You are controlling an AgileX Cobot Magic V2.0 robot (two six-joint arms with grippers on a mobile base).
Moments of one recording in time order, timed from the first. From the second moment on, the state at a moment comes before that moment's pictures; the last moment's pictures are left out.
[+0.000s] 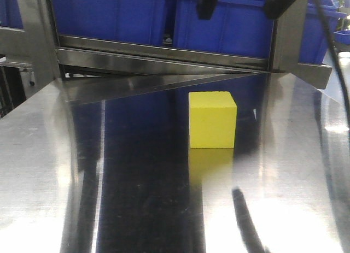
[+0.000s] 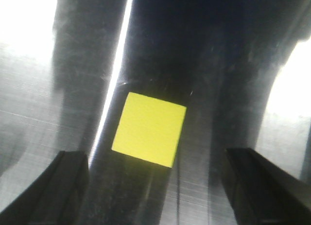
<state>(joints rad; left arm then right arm) -0.08 -0.01 0.00 0.23 0.13 -0.20 0.67 1.55 -1.43 -0.18 0.96 0.50</state>
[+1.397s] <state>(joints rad) -0.08 -0.01 0.00 0.23 0.13 -0.20 0.70 1.88 -1.42 -0.26 0.86 0.75</state>
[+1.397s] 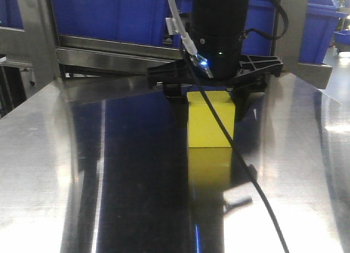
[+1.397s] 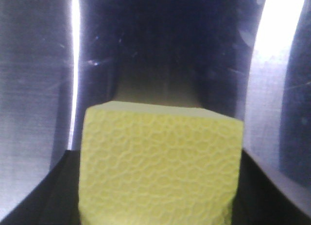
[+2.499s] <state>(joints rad) -0.08 -0.01 0.00 0.23 0.13 -0.20 0.32 0.98 -0.69 -0.28 0.50 0.39</state>
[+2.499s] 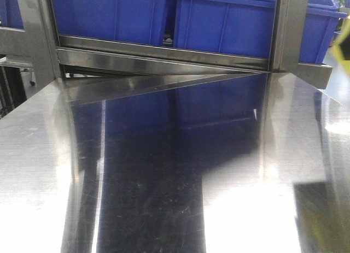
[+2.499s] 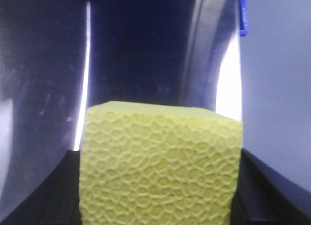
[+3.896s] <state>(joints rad) -0.08 -0.01 0.00 0.23 0.13 -0.20 0.32 0.07 -0.49 -0.28 0.62 0.35</state>
